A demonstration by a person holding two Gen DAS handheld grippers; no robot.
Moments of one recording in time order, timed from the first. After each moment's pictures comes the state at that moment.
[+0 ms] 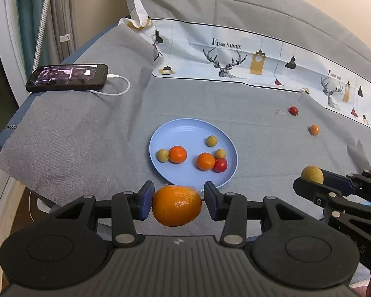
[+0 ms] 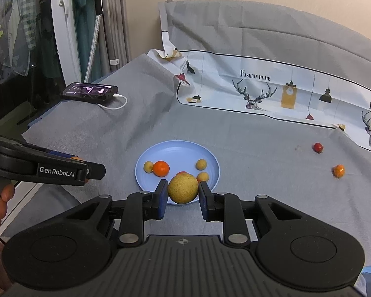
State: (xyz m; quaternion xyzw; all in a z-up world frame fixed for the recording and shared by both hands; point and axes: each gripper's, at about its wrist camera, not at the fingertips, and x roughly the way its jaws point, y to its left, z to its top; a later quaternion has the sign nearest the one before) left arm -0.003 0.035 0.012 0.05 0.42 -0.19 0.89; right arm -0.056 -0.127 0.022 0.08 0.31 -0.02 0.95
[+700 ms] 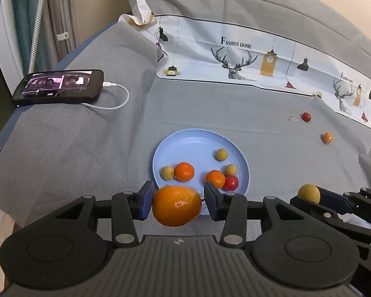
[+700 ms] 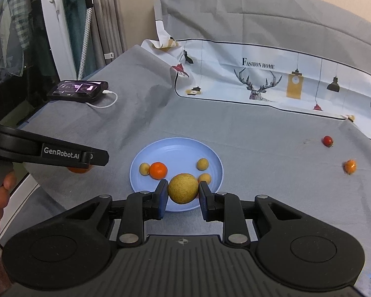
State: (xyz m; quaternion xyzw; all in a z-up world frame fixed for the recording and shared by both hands) left arm 0.059 0.016 0.002 0.05 0.43 -0.17 0.88; right arm -0.006 -0.143 0.003 0.10 0.33 -0.01 0.94
